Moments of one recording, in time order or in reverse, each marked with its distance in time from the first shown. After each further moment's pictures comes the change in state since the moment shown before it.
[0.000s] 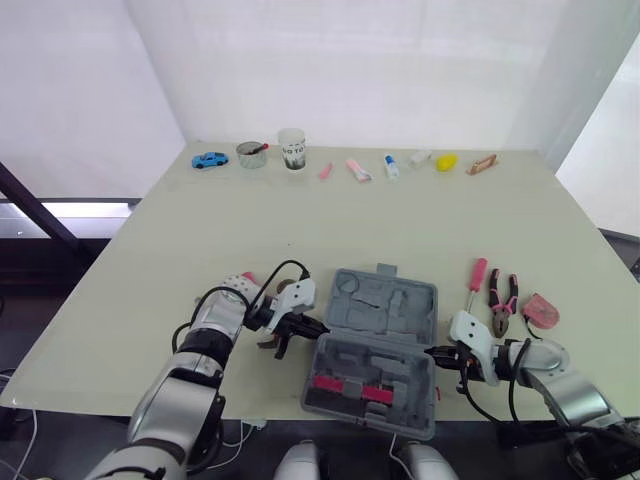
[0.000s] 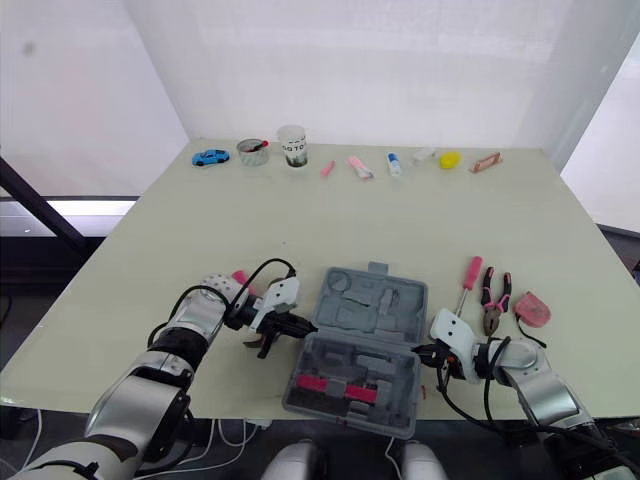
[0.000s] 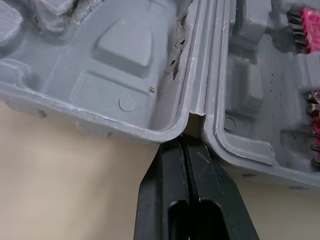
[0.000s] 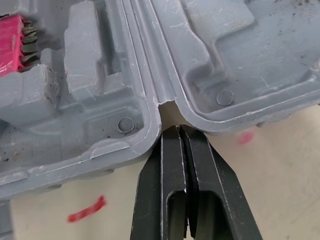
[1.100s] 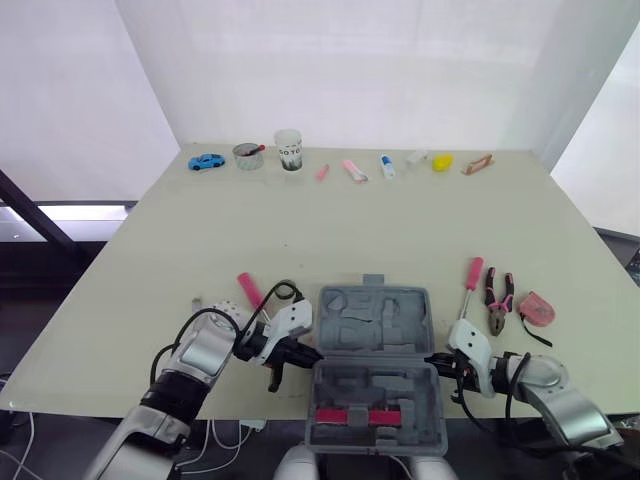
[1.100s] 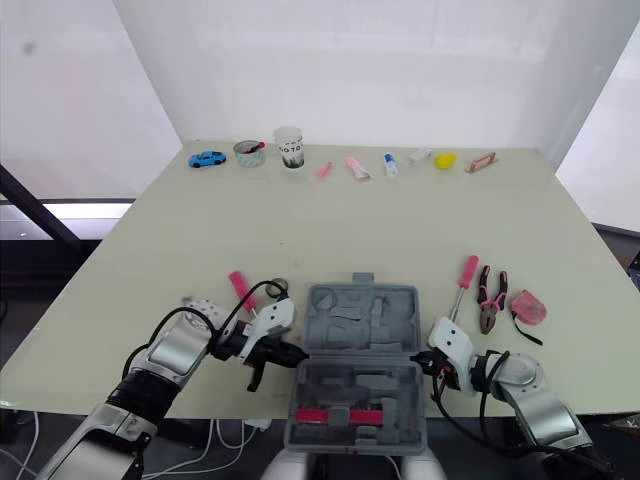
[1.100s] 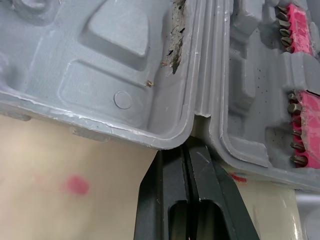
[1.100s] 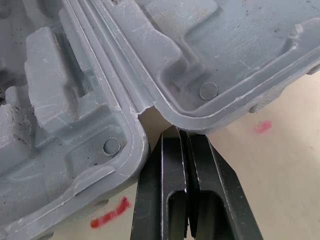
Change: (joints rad) left arm 0.256 0.139 -0.075 -0.520 -0.135 0.426 0.101; right arm 0.064 0.063 -0.010 -0.039 -0.001 -0.003 -0.069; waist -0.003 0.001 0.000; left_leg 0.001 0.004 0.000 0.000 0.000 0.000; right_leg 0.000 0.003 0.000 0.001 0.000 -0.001
